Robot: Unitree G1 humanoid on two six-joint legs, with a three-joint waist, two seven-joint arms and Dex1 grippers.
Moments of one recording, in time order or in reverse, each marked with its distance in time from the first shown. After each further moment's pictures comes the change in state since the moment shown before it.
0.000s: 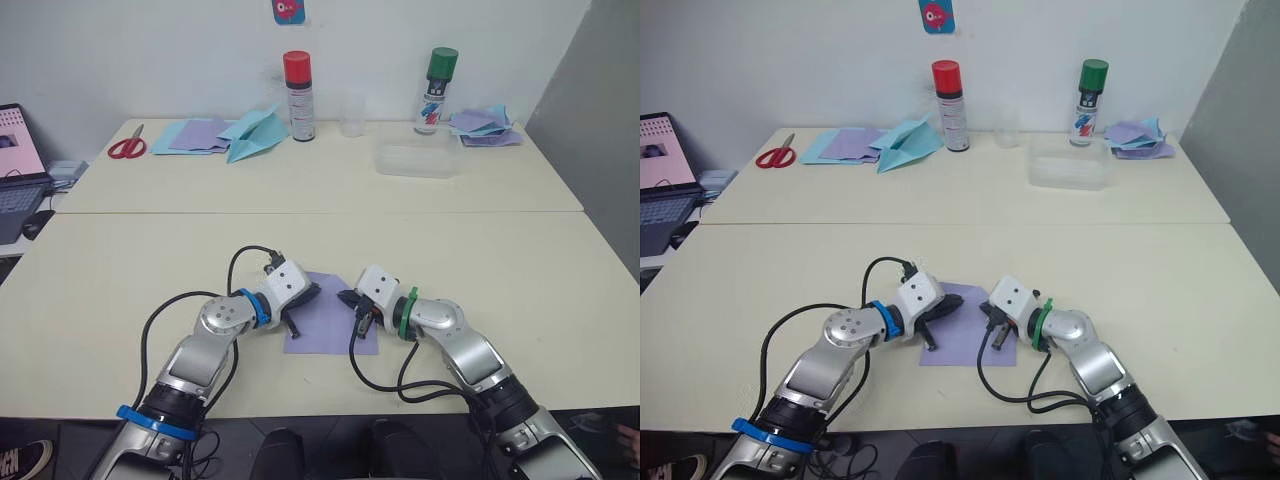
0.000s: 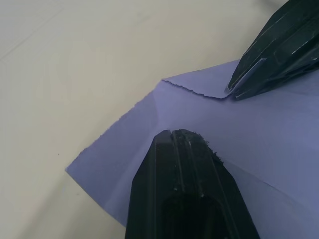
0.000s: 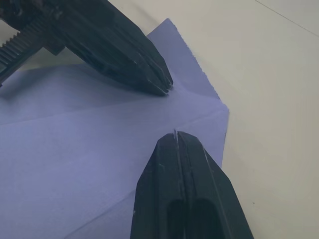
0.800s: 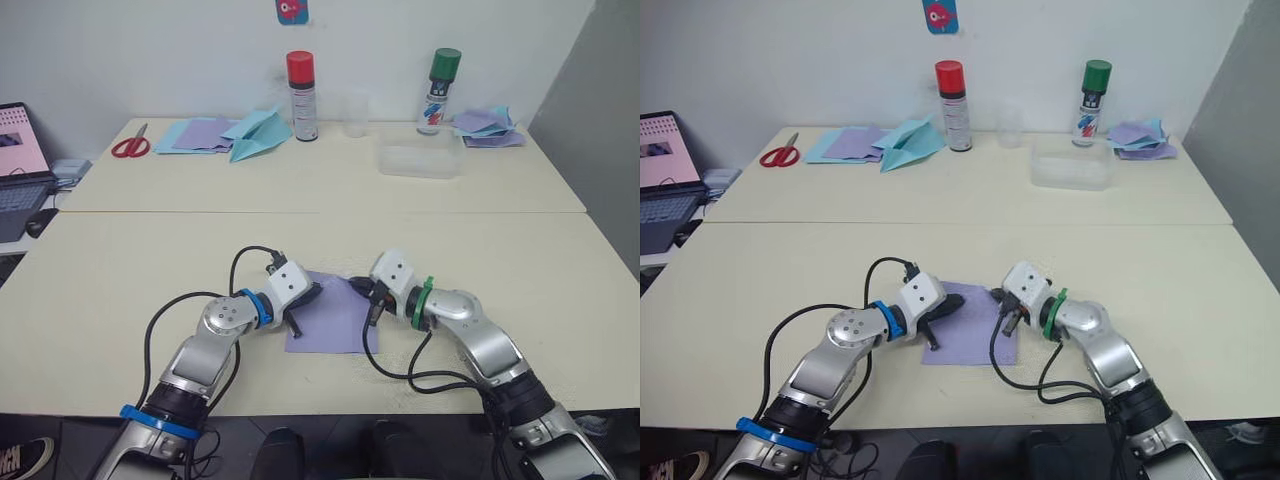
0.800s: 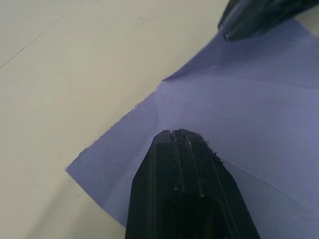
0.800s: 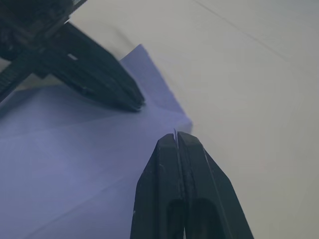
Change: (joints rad) left arm -0.001 -0.006 -0.026 0.054 0.046 -0.113 0.025; right arm 0.000 -0.044 -0.035 -0.062 0.076 0.016 0.000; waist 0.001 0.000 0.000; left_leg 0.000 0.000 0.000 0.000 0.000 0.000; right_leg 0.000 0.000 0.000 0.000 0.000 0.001
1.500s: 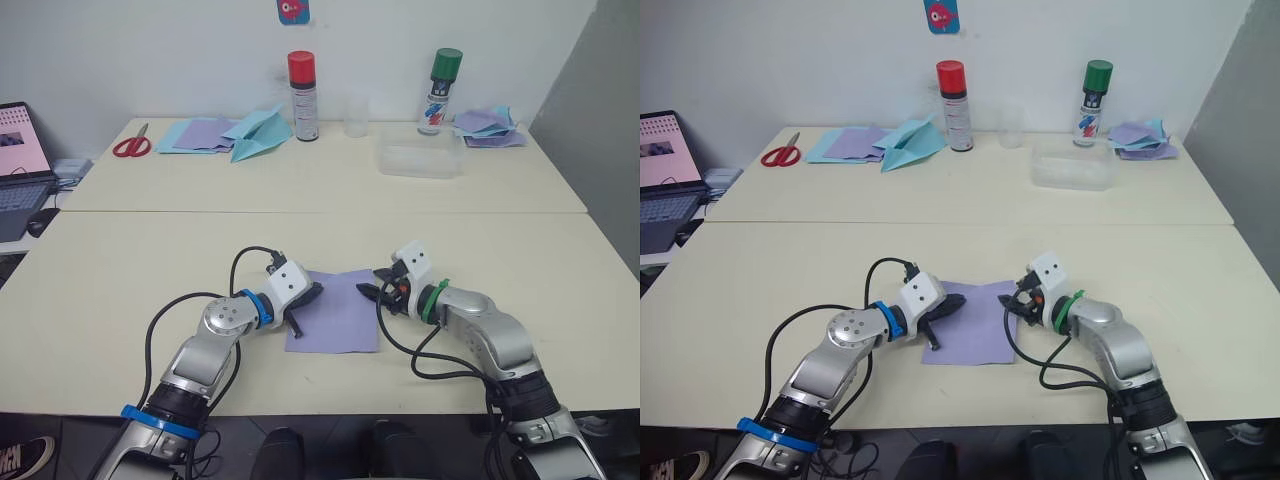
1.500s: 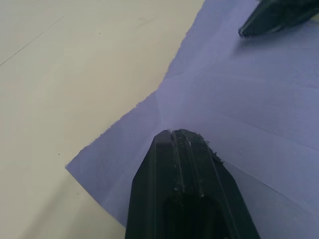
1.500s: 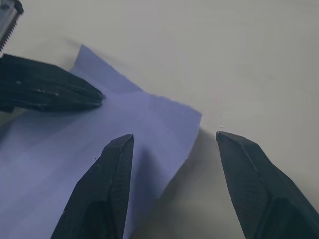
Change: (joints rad) left arm -0.002 -0.009 0.001 0.013 -0.011 -0.006 0.013; right arm -0.007 0.047 -0.180 -0.021 0.198 0.346 -0.085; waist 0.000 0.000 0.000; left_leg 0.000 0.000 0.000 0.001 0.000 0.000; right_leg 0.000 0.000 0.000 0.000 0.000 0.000
